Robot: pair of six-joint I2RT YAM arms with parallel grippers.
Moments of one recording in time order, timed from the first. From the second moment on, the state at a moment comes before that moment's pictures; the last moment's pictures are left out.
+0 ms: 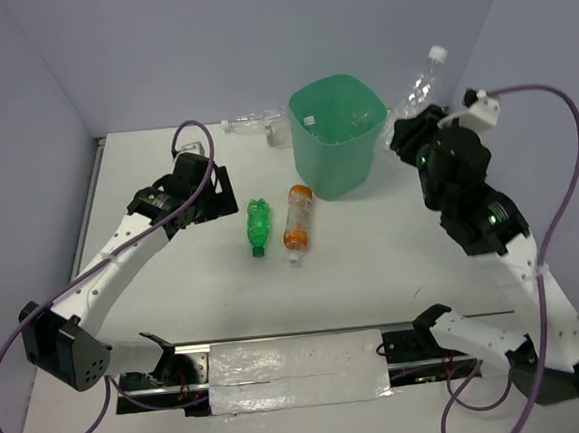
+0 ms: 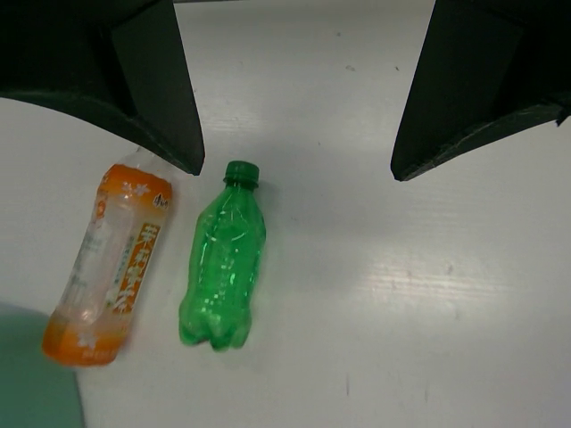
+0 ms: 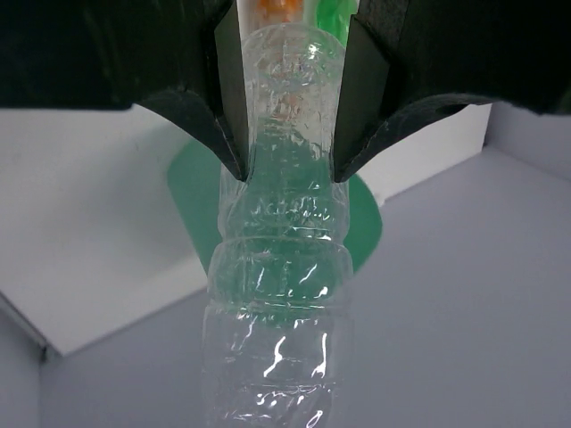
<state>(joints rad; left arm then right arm) -0.50 1.30 1.27 -0.78 -0.29 -0.59 0.50 0.94 1.34 -0.54 0.63 0.59</state>
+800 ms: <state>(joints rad) -0.50 1.55 1.19 -0.65 -0.08 -0.69 0.49 1.72 1.76 -0.26 0.67 0.39</state>
